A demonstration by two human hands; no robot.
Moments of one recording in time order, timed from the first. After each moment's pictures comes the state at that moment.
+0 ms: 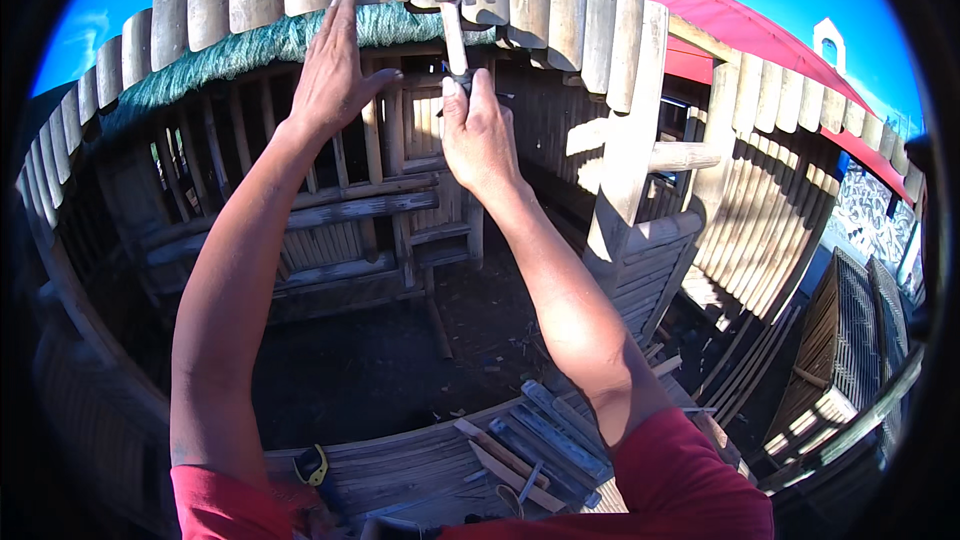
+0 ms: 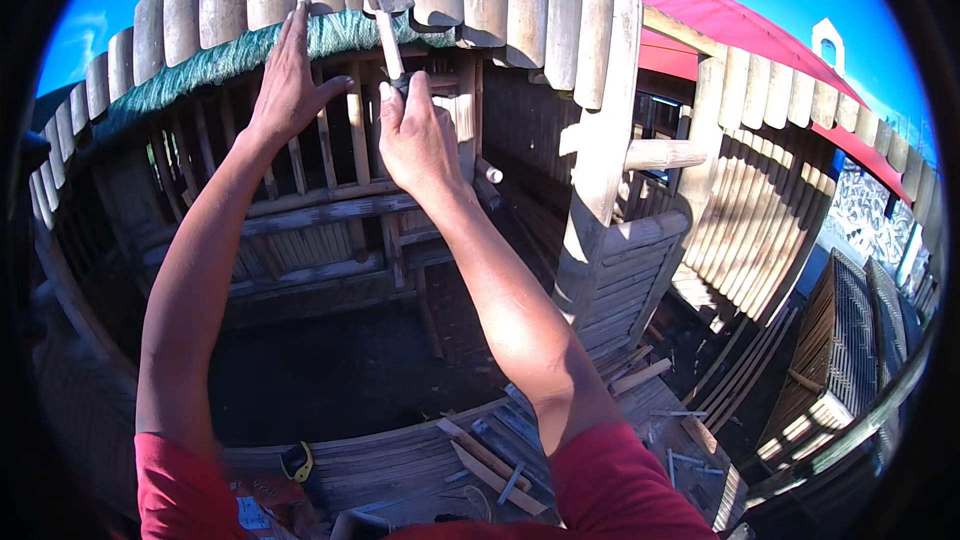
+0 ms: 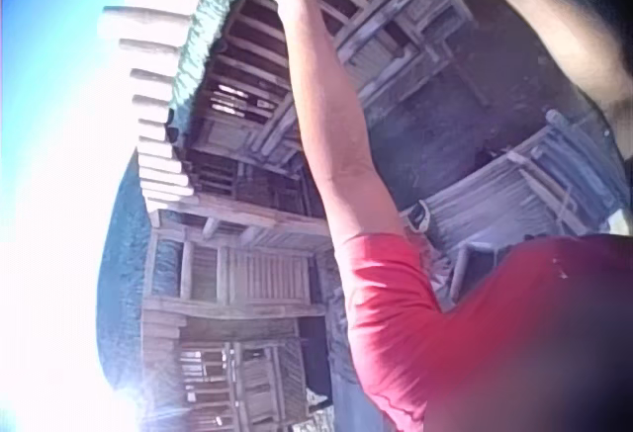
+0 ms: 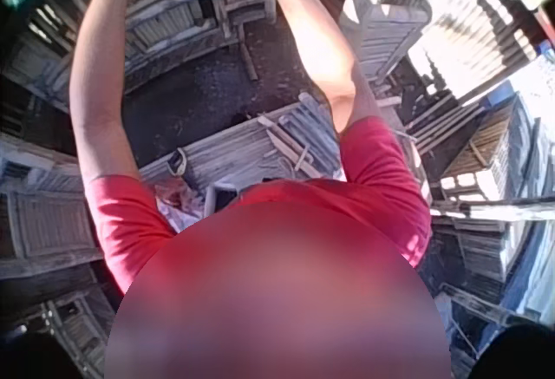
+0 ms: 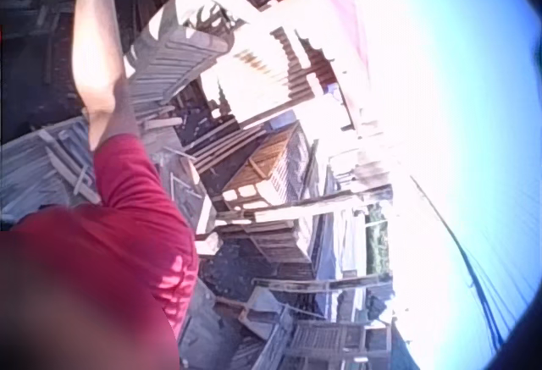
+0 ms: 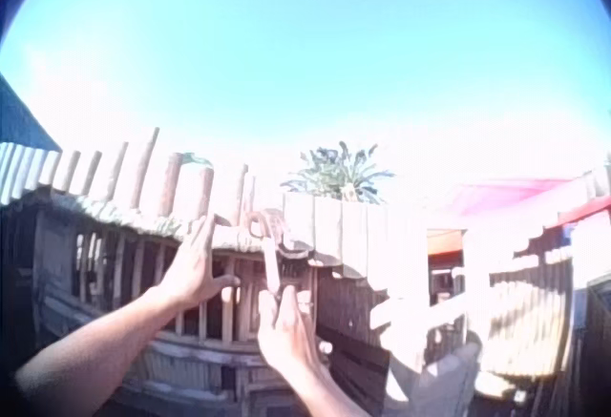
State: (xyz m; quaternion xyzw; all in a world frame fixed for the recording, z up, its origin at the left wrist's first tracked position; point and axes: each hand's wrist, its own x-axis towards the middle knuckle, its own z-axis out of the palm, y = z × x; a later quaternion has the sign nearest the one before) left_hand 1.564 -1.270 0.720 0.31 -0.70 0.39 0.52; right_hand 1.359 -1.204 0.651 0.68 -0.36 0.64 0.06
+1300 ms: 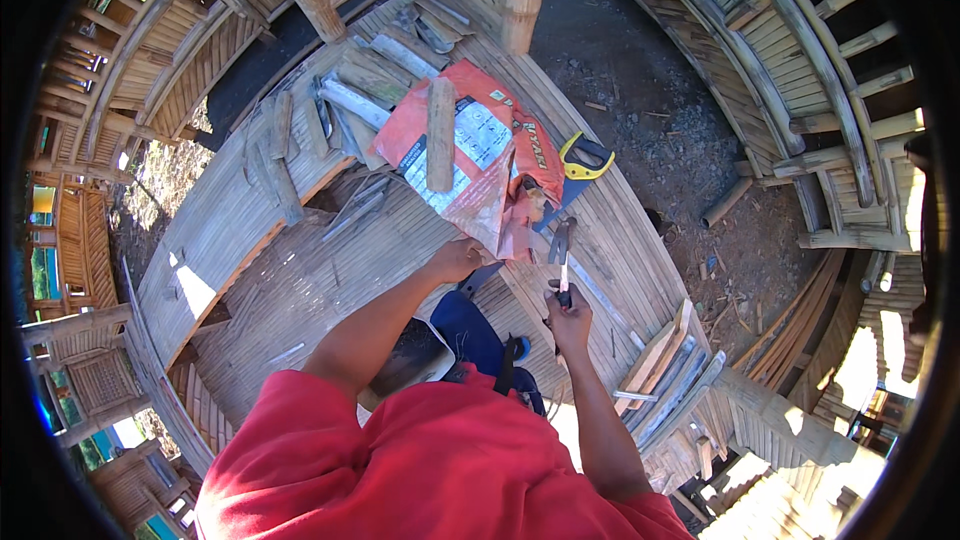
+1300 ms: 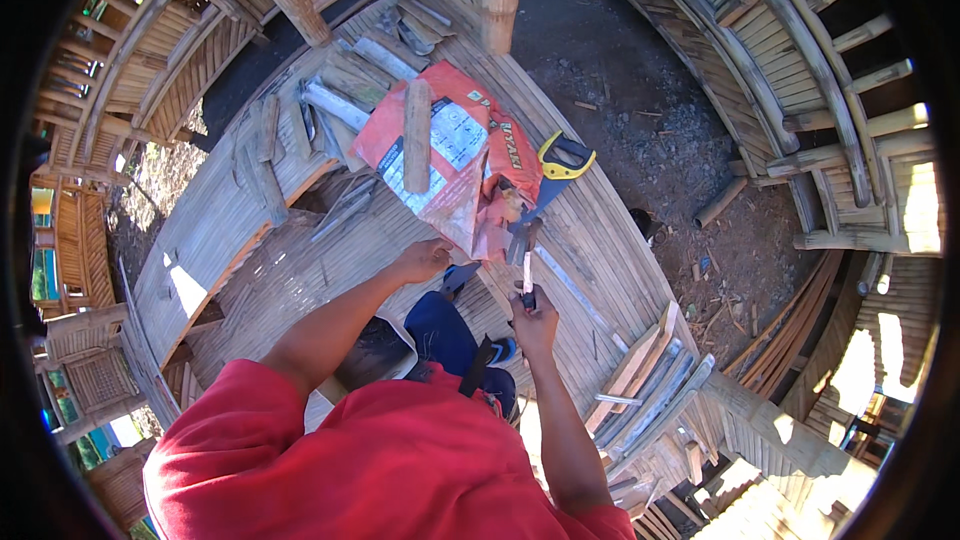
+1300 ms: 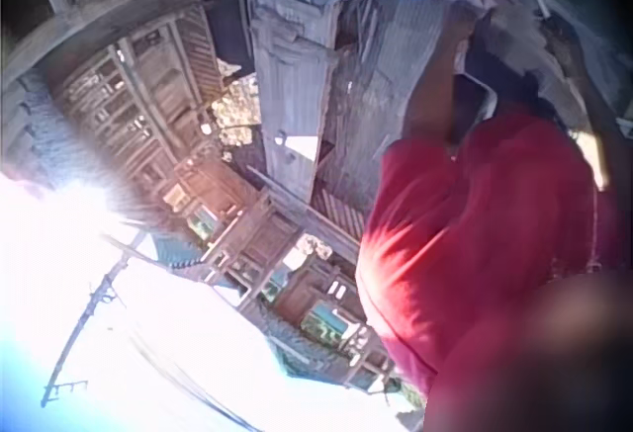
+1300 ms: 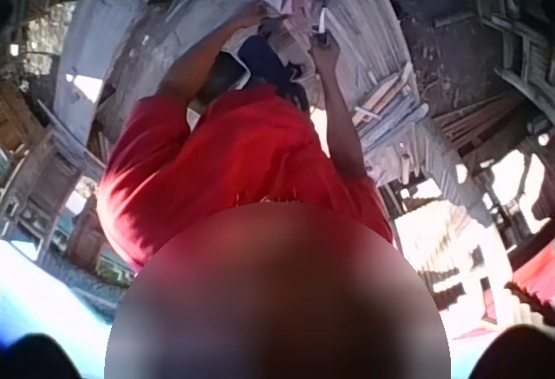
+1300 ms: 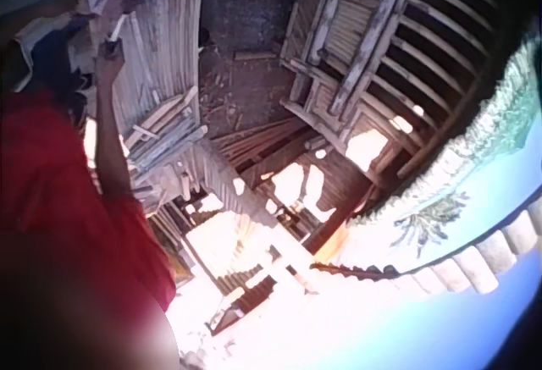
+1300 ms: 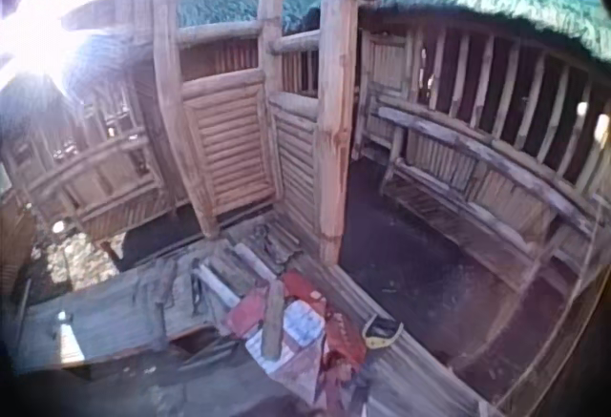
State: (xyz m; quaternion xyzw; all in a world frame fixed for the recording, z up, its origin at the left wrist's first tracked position) left_hand 1.909 -0.704 -0.060 0.81 -0.30 -0.44 0.26; right_hand 1.690 -0.888 0.026 0.66 -0.44 0.03 -0.61
